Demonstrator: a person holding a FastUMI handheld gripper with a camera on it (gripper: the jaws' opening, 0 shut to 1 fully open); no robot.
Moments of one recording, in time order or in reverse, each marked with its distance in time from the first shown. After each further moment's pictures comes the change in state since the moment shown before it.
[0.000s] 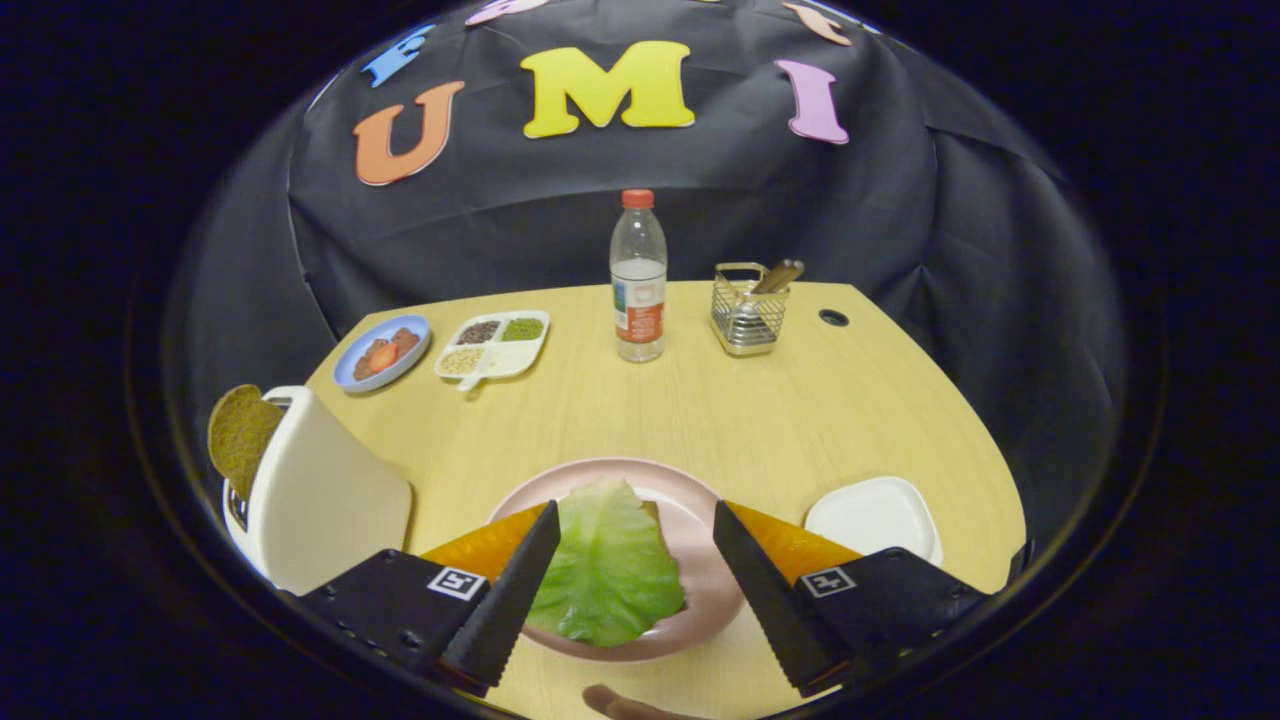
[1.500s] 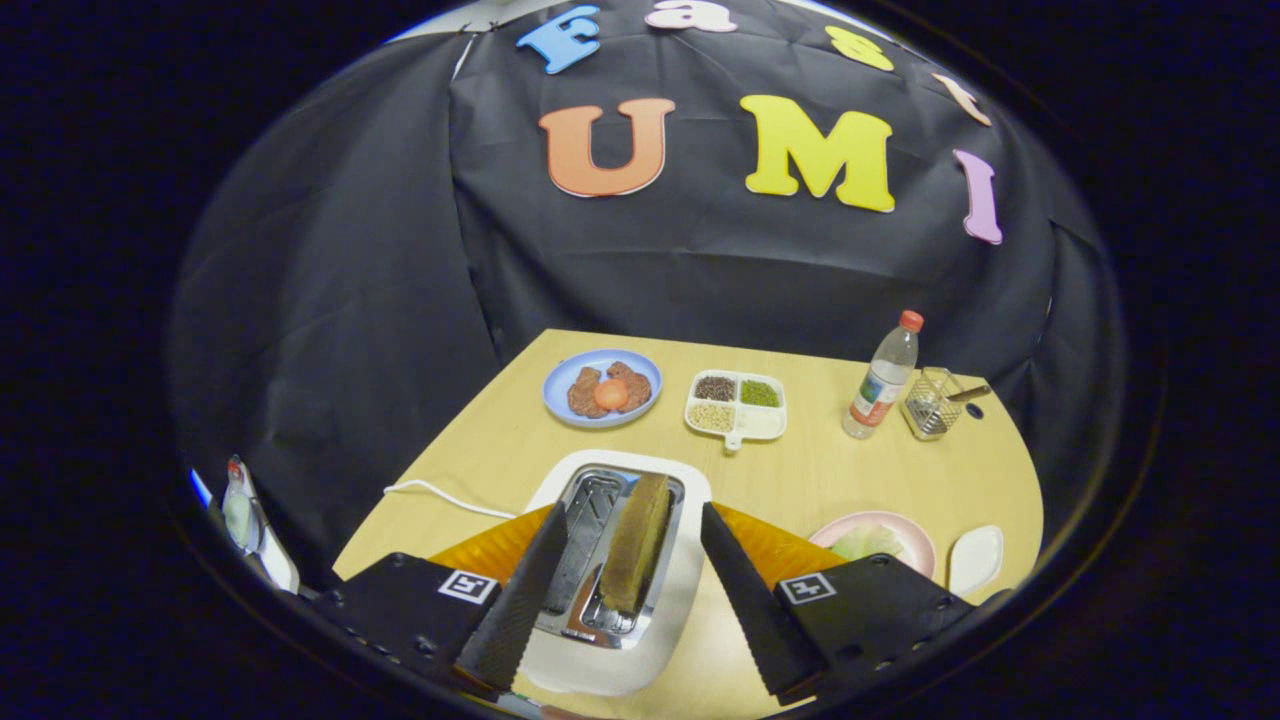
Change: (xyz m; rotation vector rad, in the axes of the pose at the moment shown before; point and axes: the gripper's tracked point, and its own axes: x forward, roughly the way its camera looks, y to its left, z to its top) arm -0.059 0.254 0.028 -0.183 -0.072 0.213
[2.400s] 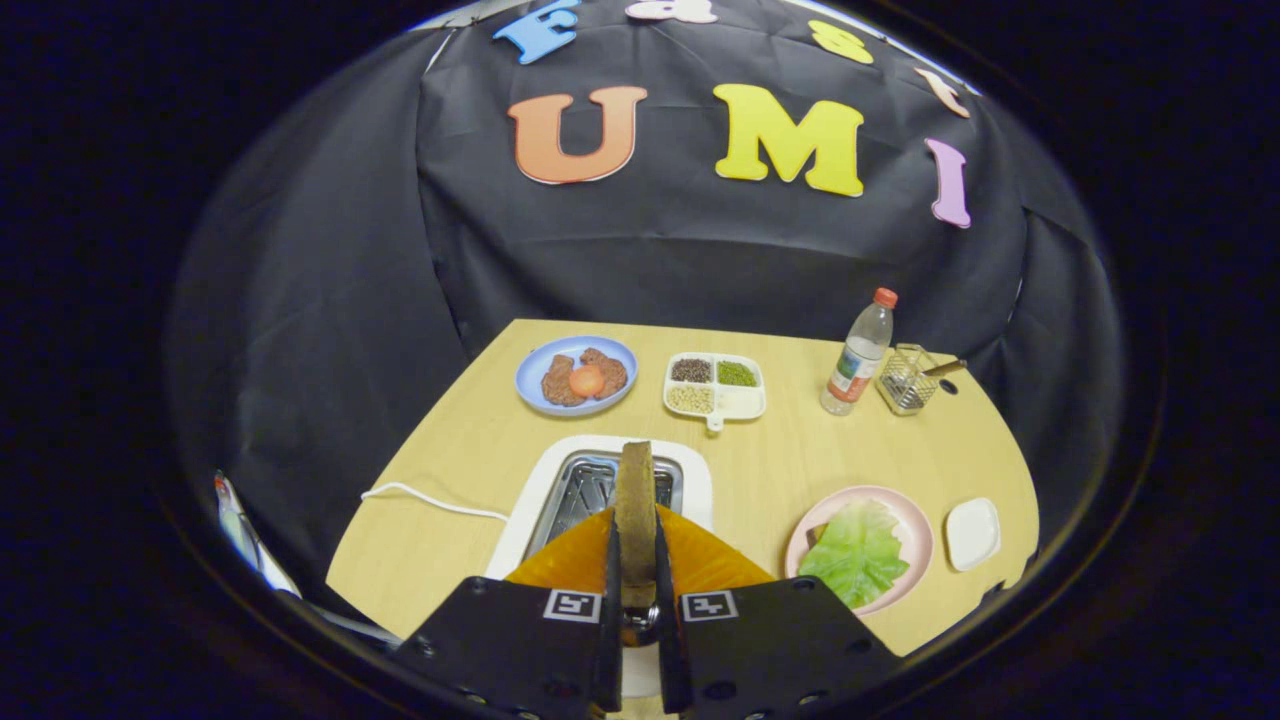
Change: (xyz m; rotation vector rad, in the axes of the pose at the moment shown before) arm -0.015 0.006 -0.006 0.060 0.011 -0.085
